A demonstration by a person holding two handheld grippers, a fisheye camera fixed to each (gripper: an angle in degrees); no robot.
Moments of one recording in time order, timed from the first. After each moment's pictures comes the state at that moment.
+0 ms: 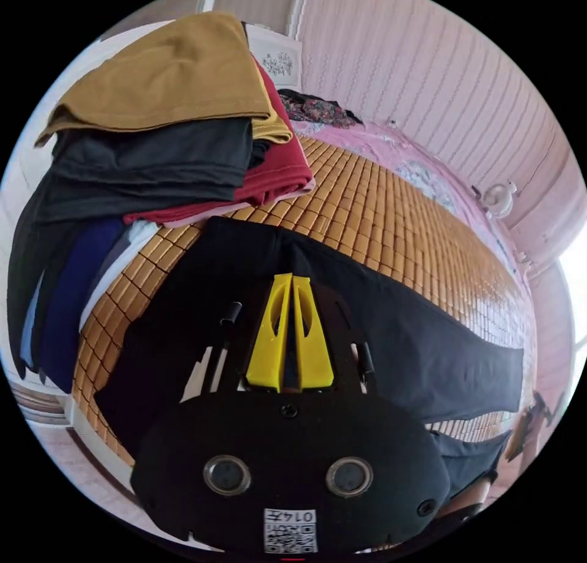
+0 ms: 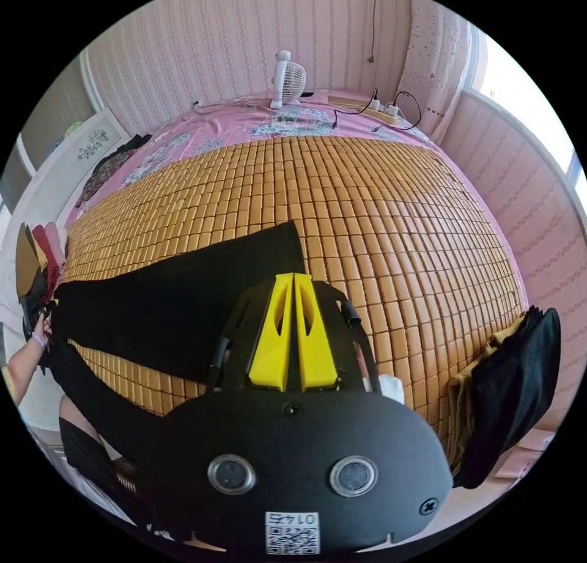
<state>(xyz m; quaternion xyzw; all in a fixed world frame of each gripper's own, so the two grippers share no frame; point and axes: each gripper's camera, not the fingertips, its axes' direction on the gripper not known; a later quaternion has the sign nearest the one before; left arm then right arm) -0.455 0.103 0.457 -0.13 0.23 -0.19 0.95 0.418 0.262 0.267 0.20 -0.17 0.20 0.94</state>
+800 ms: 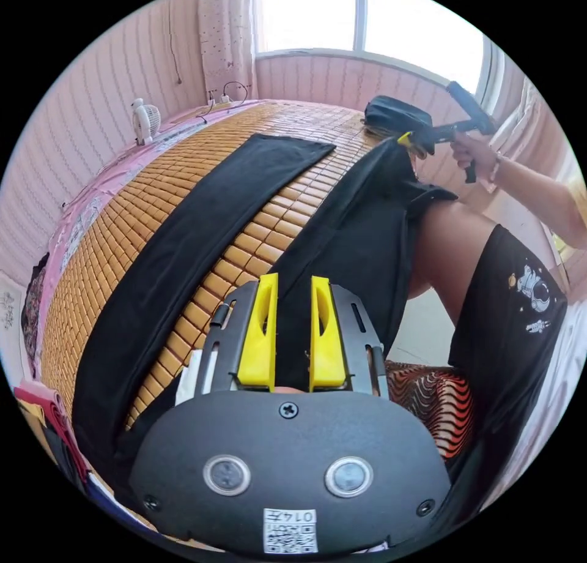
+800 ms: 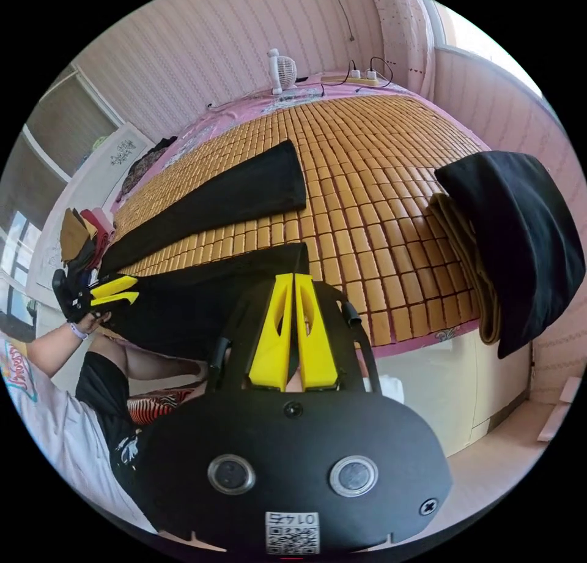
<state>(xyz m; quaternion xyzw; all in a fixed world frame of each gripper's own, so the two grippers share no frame) -0.090 0.249 0.226 0.00 0.47 0.42 0.78 0.417 0.498 0.279 0.21 -0.27 0.21 0.91</state>
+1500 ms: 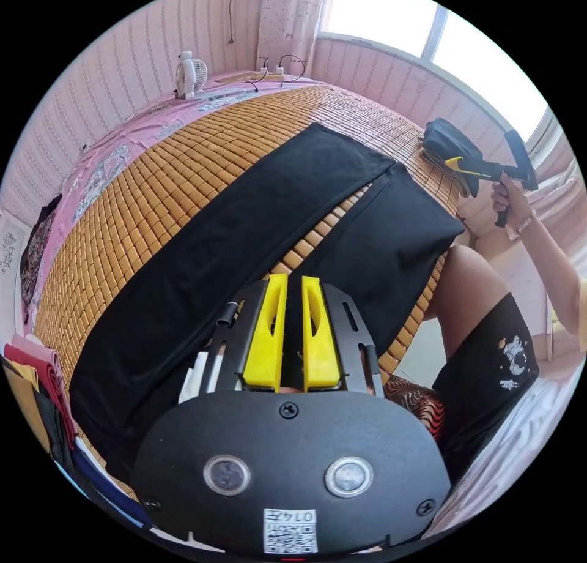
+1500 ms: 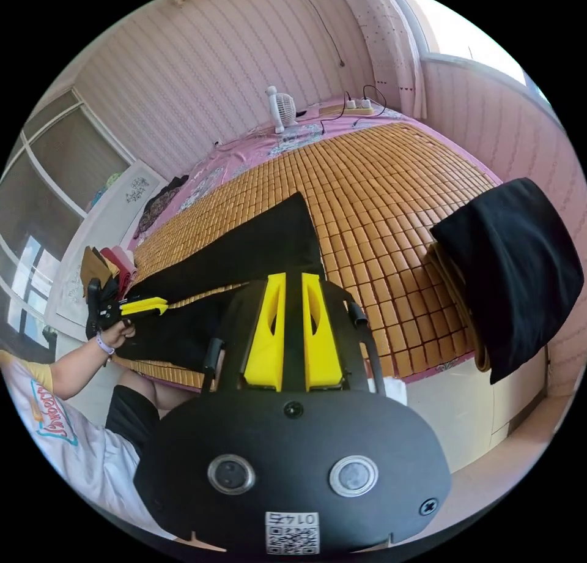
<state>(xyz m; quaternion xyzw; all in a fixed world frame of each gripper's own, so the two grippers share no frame) -0.031 0.233 0.264 -0.09 0.45 0.35 0.82 0.491 0.499 0.266 0.24 -0.31 0.26 0.89</state>
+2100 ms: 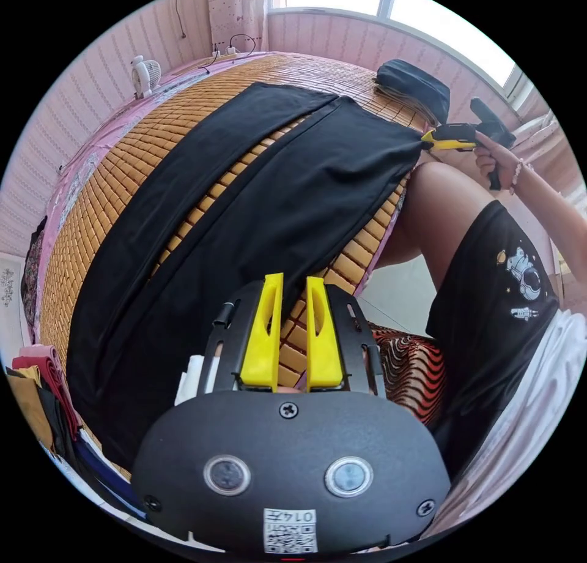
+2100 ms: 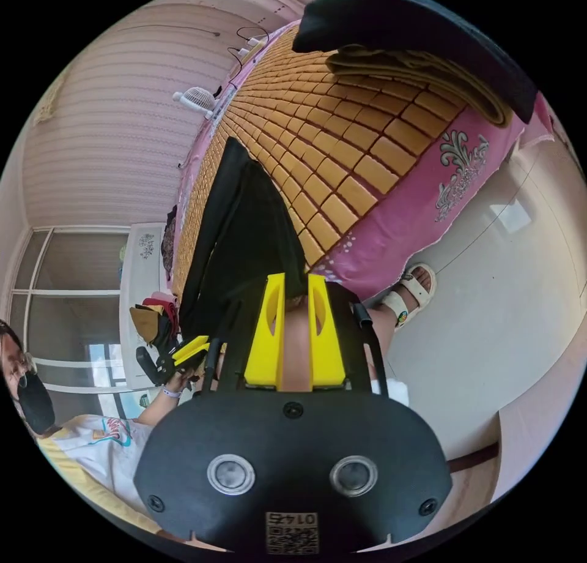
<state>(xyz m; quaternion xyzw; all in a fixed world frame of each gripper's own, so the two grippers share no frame) -0.009 0.332 0.239 -0.10 0.43 0.43 0.79 0.511 0.588 0.372 0.11 -0.47 0.39 0.78</state>
